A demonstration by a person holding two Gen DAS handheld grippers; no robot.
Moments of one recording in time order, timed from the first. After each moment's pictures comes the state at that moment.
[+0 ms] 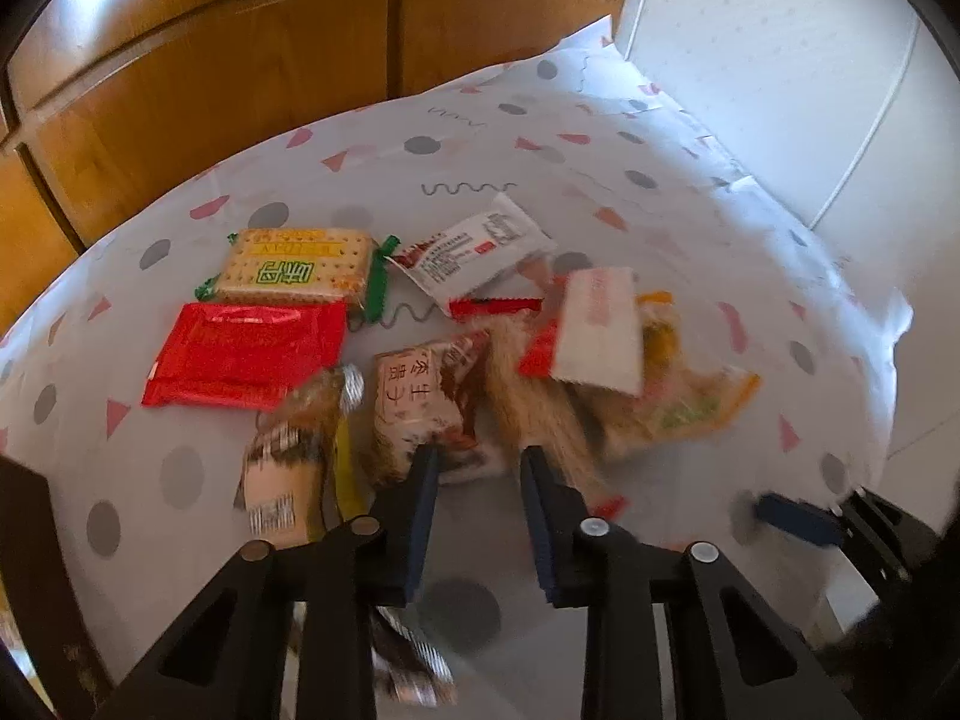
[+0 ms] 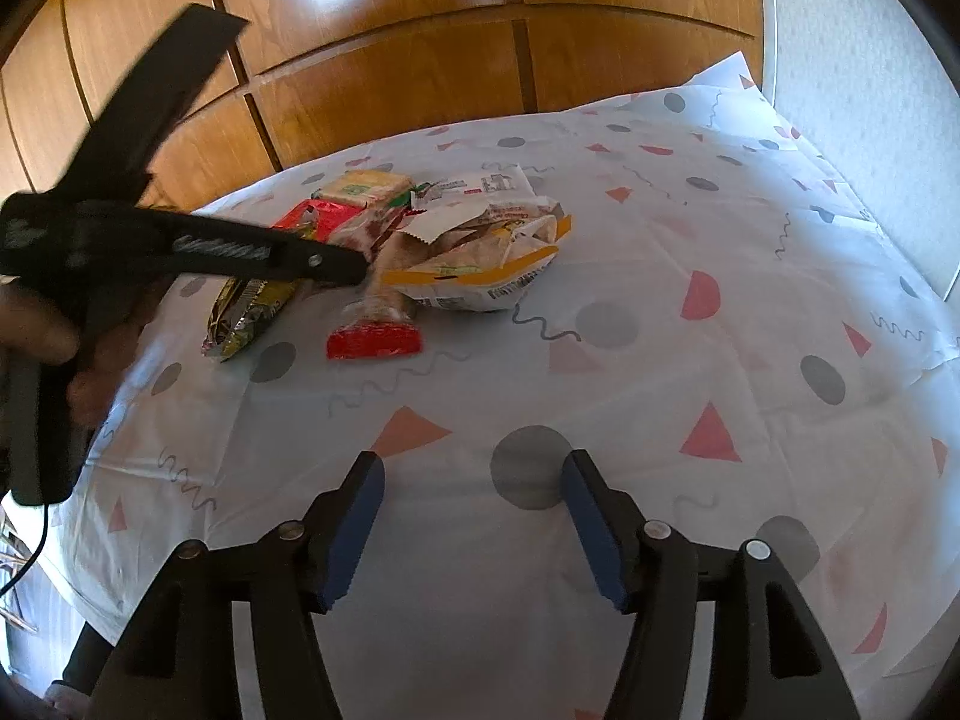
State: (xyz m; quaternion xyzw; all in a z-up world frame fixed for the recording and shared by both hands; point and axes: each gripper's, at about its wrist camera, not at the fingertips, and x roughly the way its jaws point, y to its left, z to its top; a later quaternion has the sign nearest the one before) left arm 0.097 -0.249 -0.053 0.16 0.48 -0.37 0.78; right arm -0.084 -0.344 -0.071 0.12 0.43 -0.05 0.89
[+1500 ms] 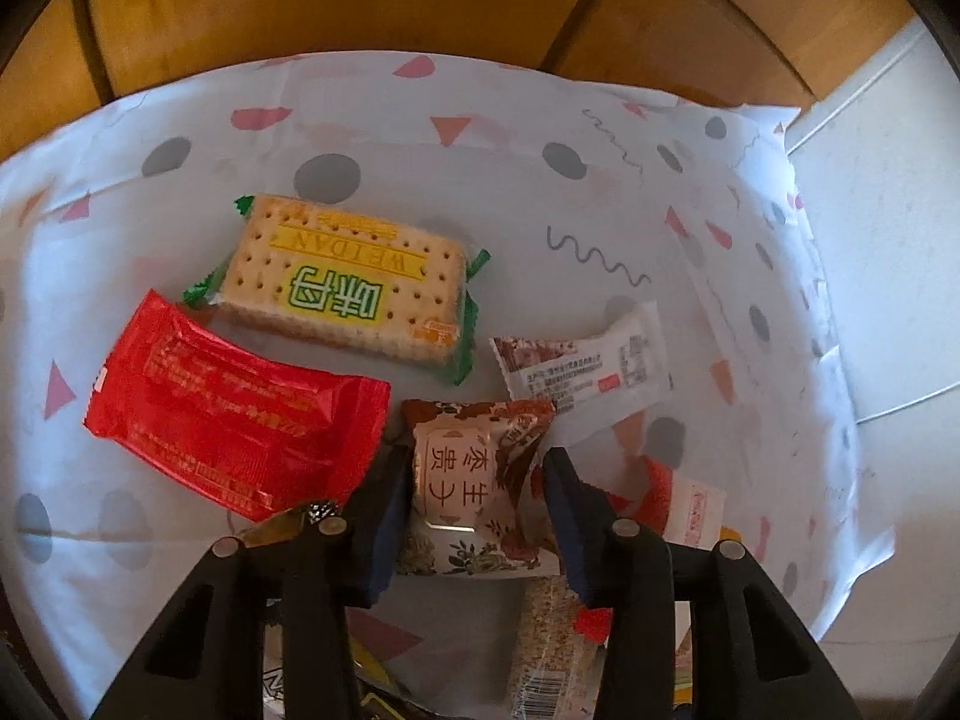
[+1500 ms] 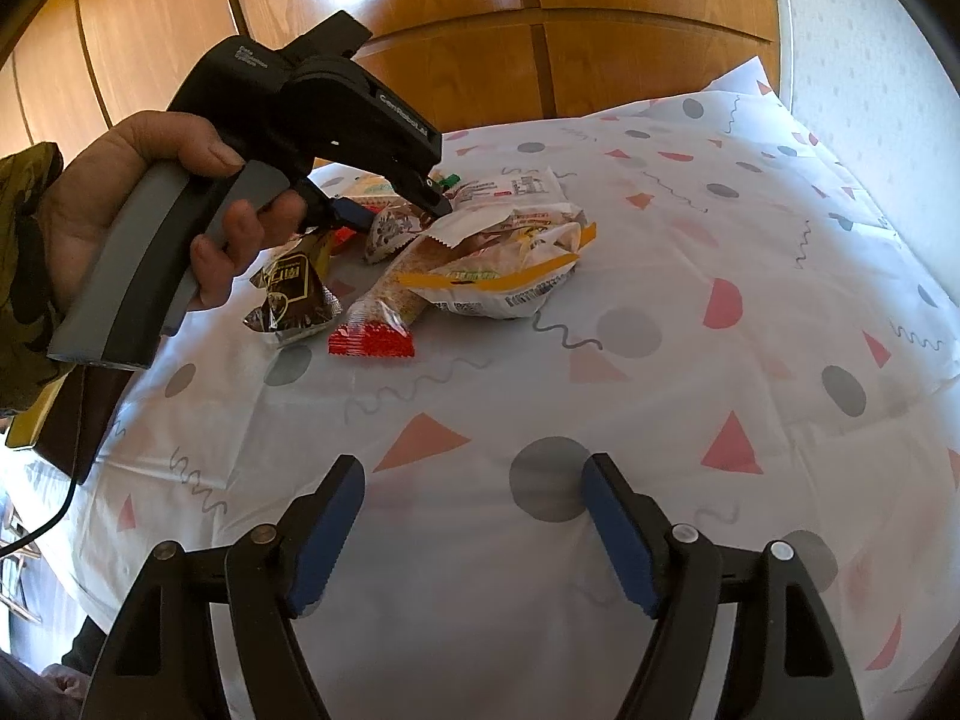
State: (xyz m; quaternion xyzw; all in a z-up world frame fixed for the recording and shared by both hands) left arm 0.189 -0.274 -0.072 0.00 0.59 -0.26 0.76; right arm -0.082 -0.336 -0.072 0.12 0.42 -0.03 0.90
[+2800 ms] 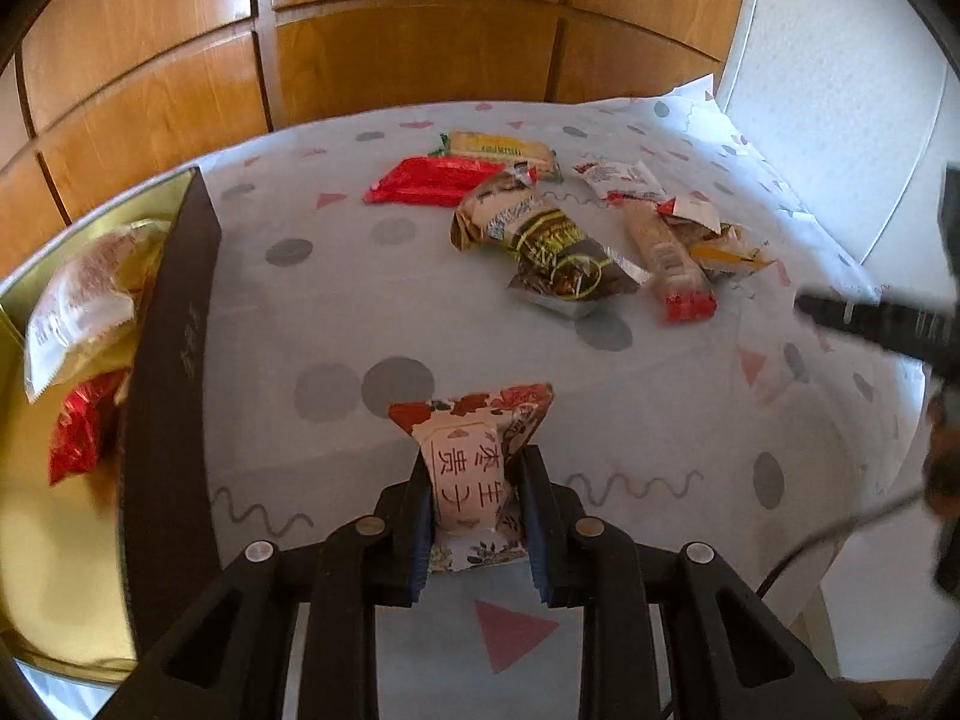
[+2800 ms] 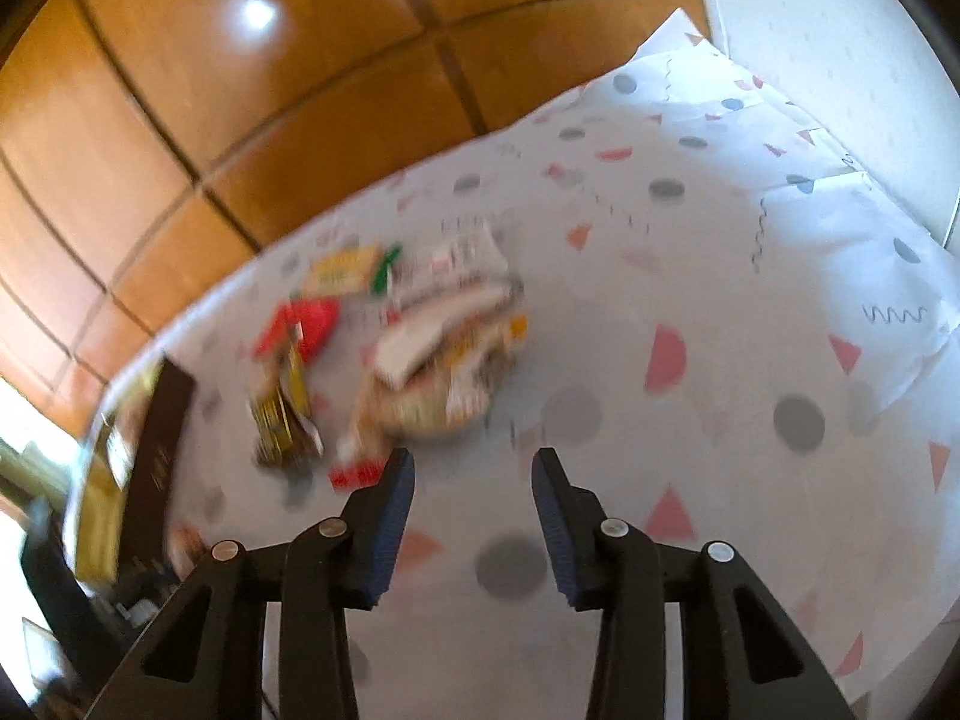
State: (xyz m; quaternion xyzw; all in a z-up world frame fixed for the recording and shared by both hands) left arm -0.001 -0.106 -0.078 0.08 0.45 -0.26 0.85; right arm -0.052 -0.396 -0.026 0.25 0.42 -0.06 0.87
